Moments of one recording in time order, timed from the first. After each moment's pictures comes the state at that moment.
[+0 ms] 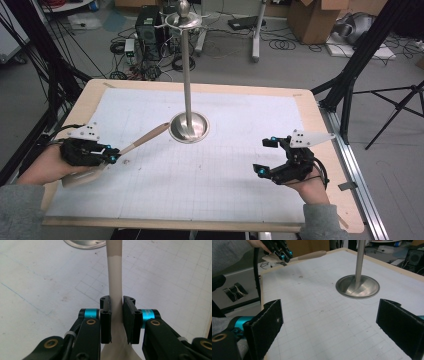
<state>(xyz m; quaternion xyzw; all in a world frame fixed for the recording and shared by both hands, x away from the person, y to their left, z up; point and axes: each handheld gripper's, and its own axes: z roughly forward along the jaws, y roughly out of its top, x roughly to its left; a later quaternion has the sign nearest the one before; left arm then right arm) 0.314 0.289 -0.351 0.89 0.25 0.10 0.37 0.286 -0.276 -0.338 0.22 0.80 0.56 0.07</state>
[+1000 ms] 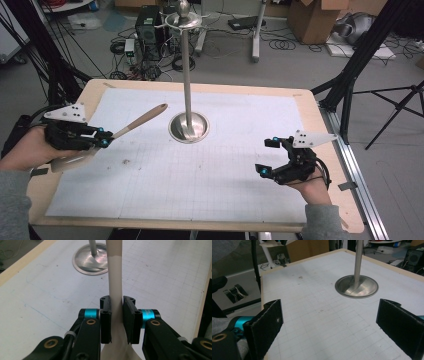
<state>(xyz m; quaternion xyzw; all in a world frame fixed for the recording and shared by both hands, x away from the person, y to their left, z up) 0.319 0.299 -0.292 0.88 0.23 0.12 0.39 0.285 -0.282 -0.339 0.22 0.79 0.56 0.07</state>
